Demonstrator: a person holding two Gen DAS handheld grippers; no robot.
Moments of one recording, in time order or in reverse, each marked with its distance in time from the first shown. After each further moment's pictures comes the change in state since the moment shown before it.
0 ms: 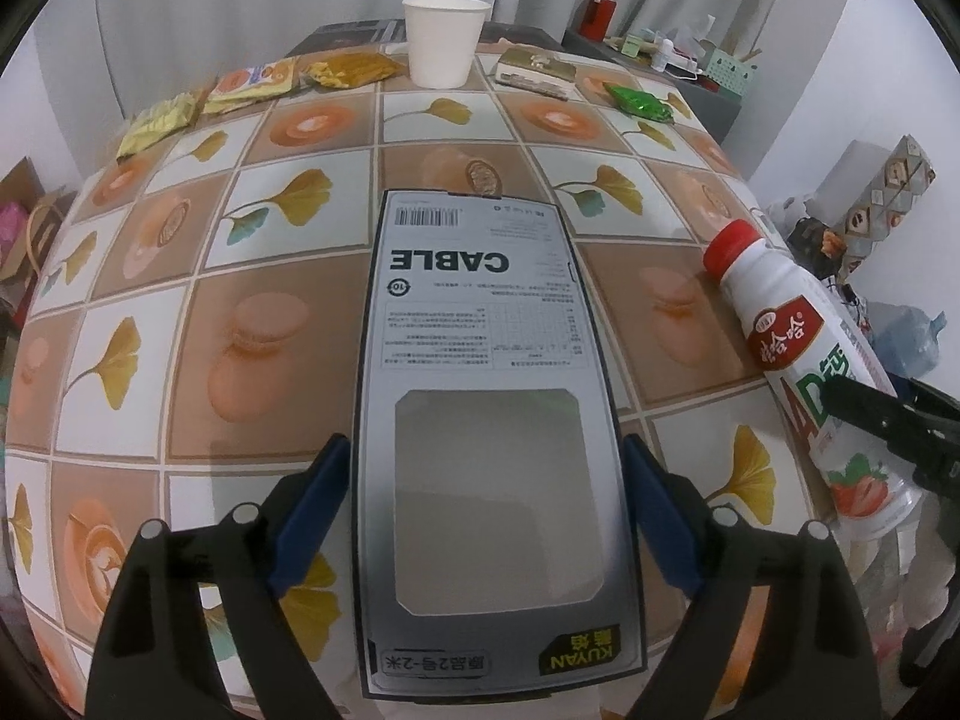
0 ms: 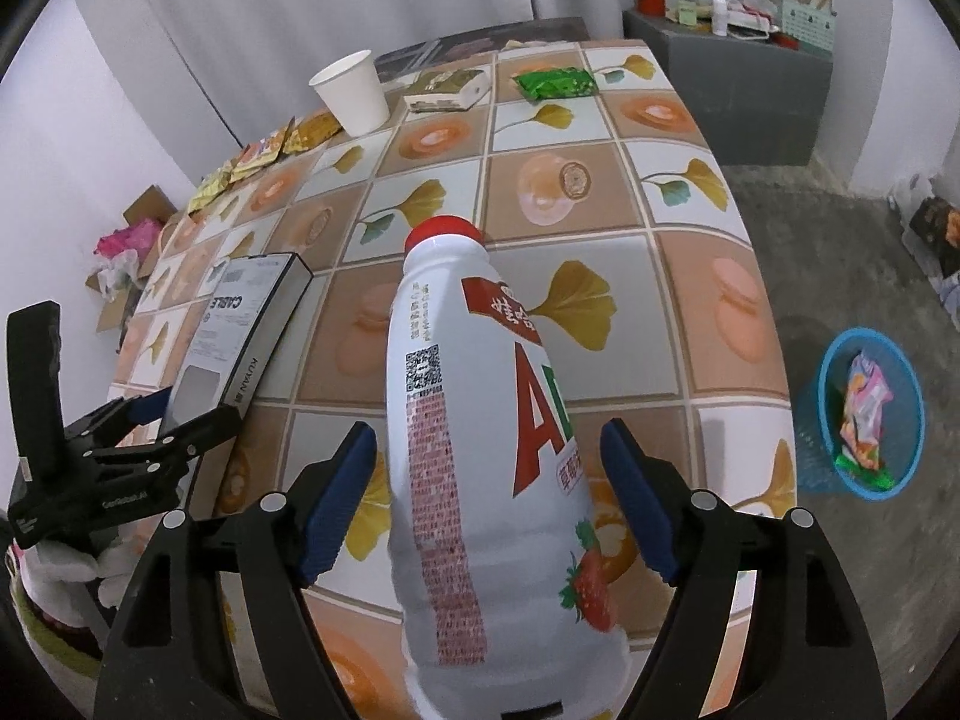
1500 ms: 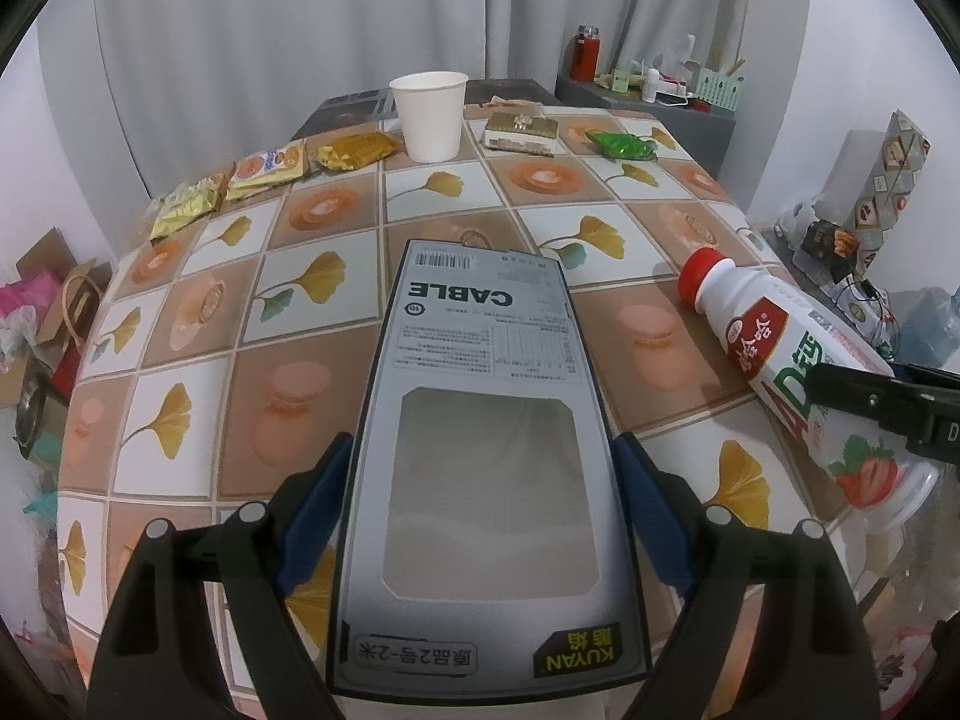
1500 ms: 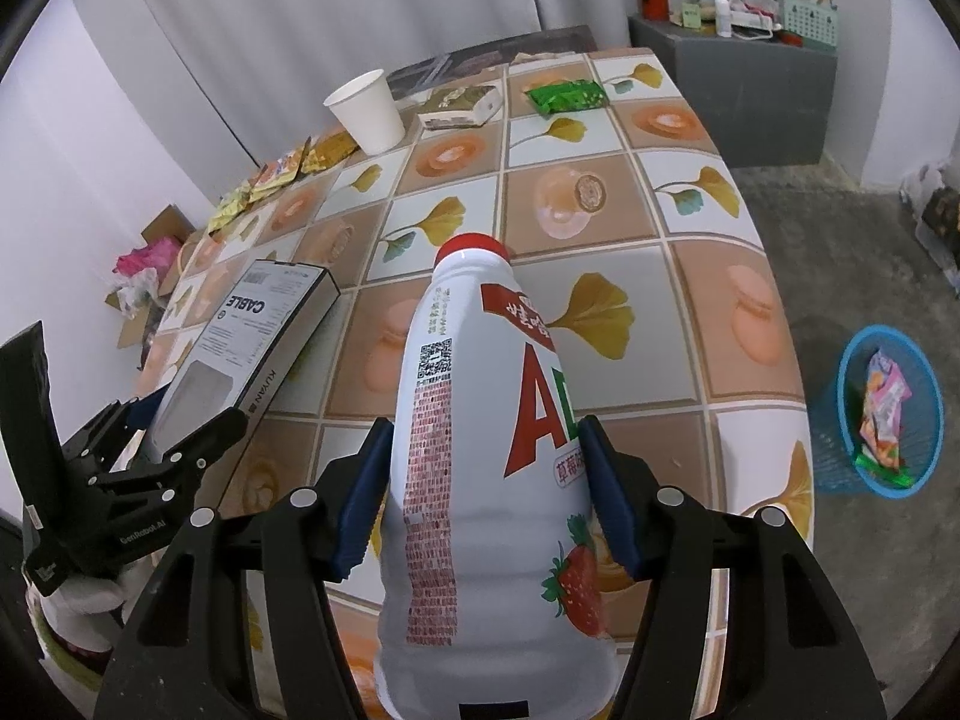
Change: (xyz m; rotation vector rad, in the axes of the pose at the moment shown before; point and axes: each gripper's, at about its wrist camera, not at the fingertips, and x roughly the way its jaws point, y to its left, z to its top) left arm -0.030 -0.022 -0.005 0.087 -0.140 0.098; right arm -0.008 0.000 0.000 0.034 -0.035 0.074
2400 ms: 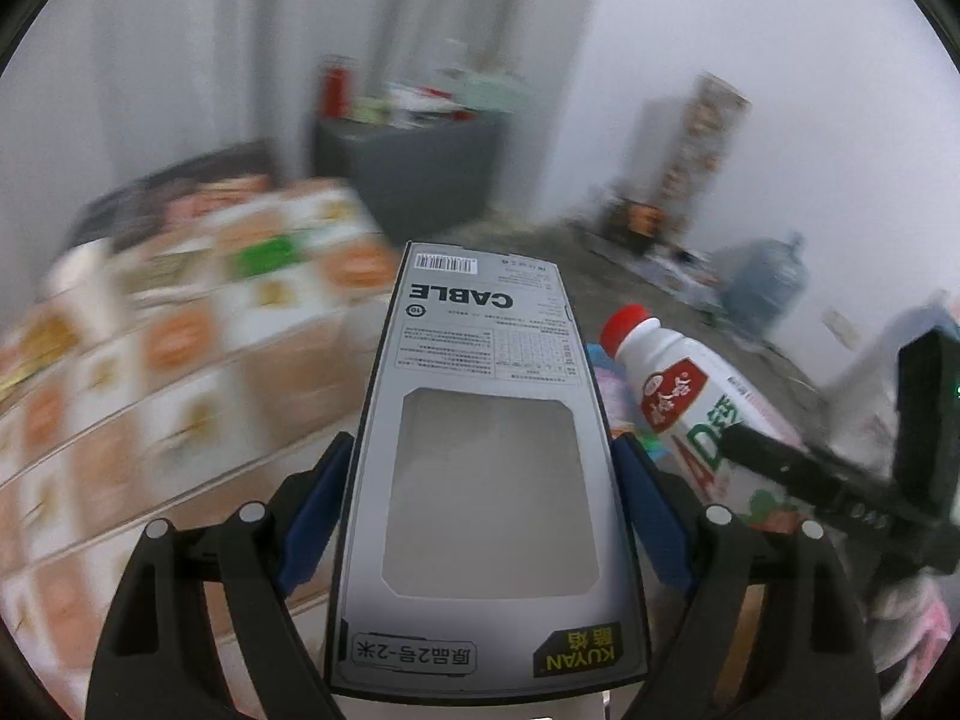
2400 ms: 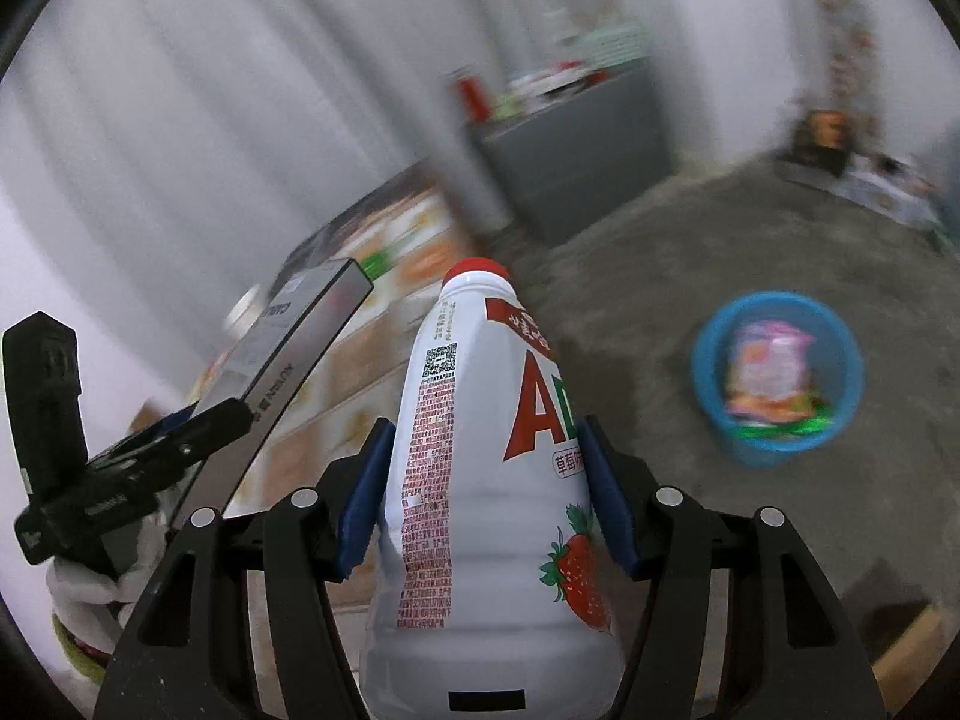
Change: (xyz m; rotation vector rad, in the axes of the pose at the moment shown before) left arm -0.015 -0.219 0.105 0.242 0.002 -0.457; right arm -0.139 -0.192 -0.047 0.433 -0.320 -0.091
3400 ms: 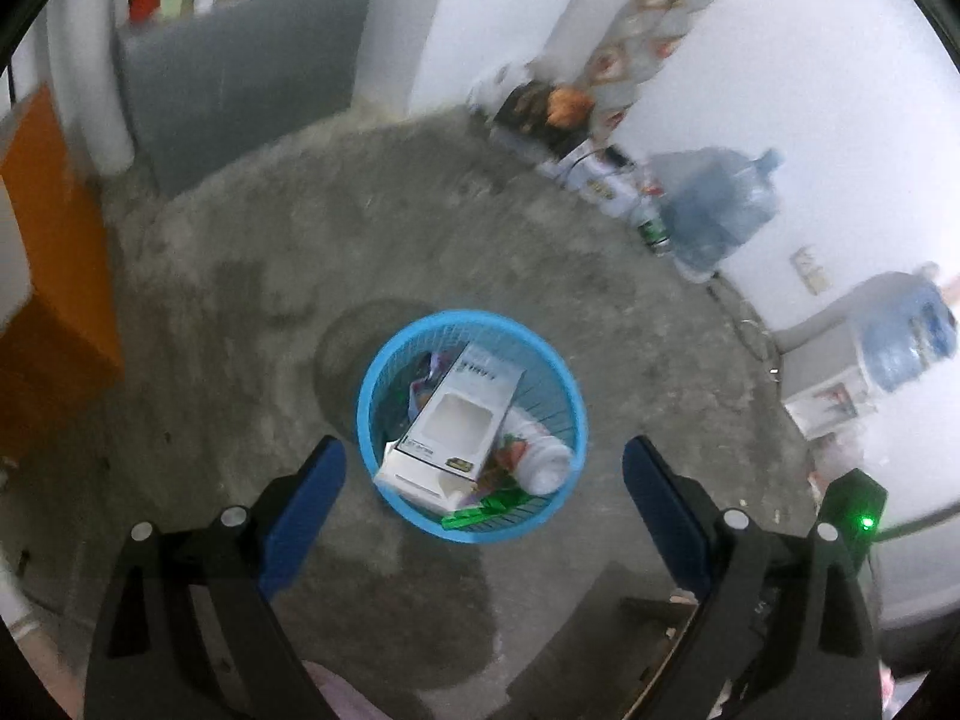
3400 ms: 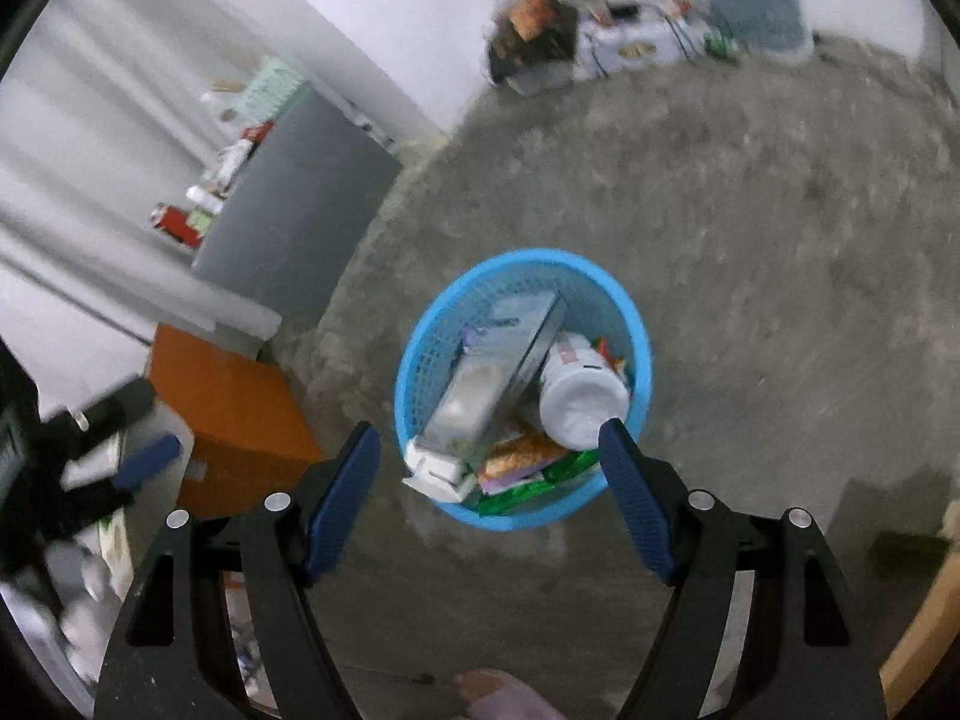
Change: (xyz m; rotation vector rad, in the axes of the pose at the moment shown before) left arm 0.272 -0.130 0.095 0.040 0.243 -0.188; right arm 0.071 -0.235 0.020 0.399 -0.052 -0.245
